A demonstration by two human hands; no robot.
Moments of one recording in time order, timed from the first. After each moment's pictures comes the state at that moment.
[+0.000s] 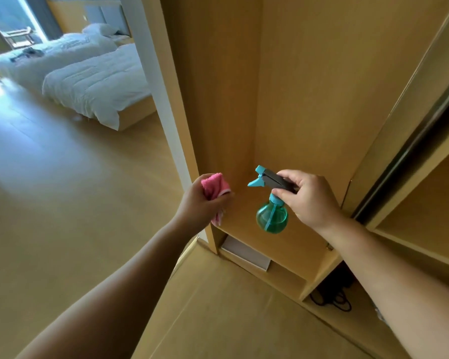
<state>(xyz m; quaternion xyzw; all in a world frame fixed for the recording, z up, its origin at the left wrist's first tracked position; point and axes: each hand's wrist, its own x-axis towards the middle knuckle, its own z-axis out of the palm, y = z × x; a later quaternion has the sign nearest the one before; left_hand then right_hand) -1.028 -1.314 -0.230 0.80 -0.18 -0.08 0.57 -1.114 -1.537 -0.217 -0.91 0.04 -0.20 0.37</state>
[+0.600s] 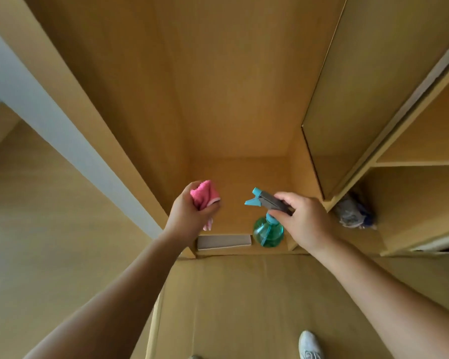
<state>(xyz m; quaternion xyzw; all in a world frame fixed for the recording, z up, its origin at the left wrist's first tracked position) -0.863 -1.322 -0.345 0.75 -0.34 -0.26 0.50 -1.071 -1.461 -0.339 -0.86 0.35 -0.20 0.30</state>
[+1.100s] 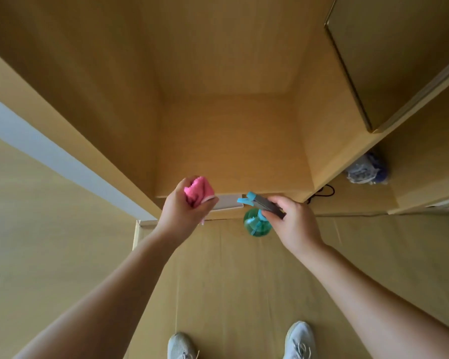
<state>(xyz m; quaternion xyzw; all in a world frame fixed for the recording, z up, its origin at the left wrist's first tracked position) -0.862 -1.341 -0.603 0.77 -0.32 -0.31 0.45 -1.072 -1.460 -0.616 -0.81 0.45 -0.17 0.32</state>
